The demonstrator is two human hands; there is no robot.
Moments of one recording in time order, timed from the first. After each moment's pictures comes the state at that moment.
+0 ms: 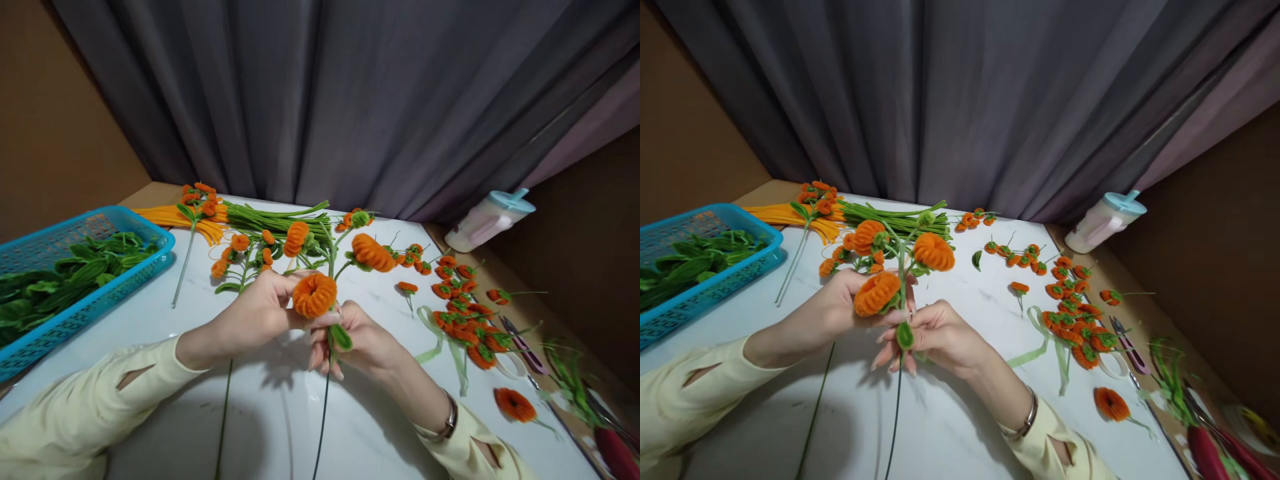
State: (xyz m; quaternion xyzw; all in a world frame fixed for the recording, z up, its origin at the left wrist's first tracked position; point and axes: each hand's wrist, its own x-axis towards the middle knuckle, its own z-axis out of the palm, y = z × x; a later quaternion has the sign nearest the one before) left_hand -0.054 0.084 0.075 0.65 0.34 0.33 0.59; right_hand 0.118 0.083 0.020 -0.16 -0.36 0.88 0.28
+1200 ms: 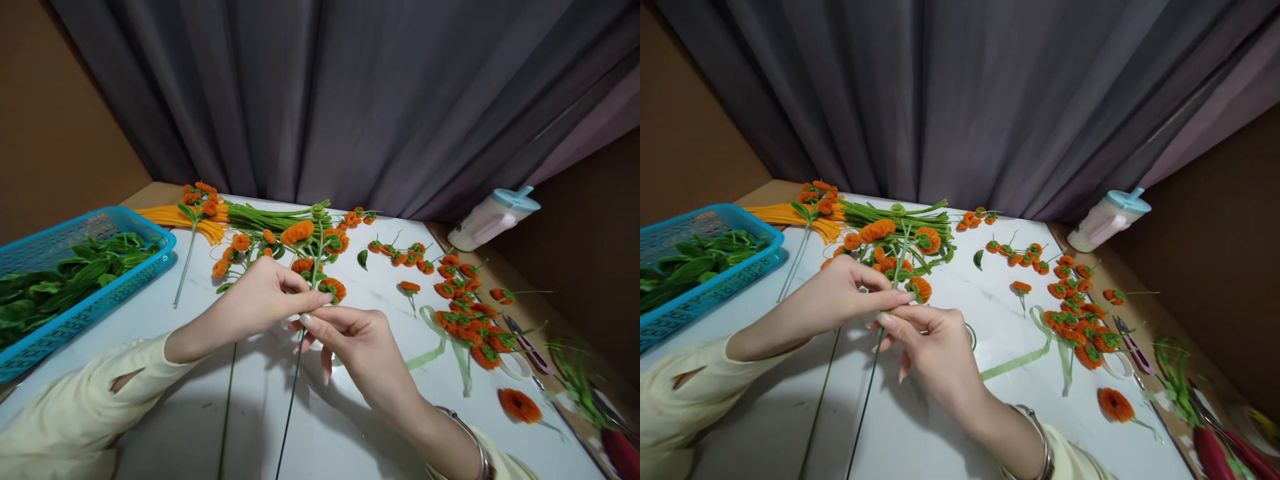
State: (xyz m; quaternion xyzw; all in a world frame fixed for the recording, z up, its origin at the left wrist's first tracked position) left_hand -0.054 0.090 0.094 0.68 0.51 0.23 0.47; right_hand 0.097 0.054 0.063 -0.46 -0.50 0.63 0.38
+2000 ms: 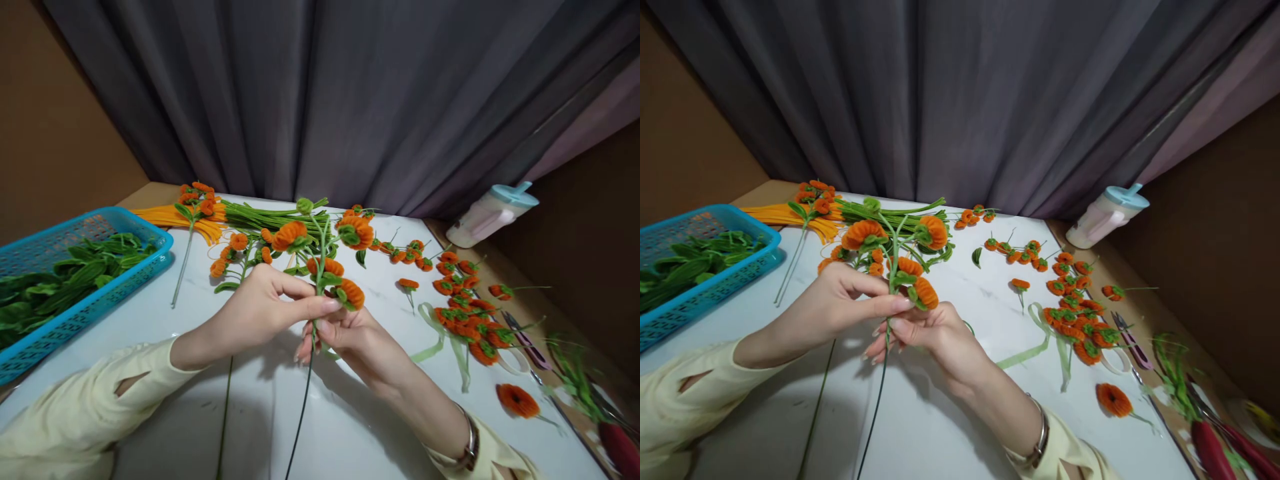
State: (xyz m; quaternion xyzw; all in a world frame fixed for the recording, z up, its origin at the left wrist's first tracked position) left_hand -0.054 0.083 0.087 0.67 0.39 0.30 0.55; right_hand 0.105 0.066 0.044 -0.31 -0.41 0.79 0.35
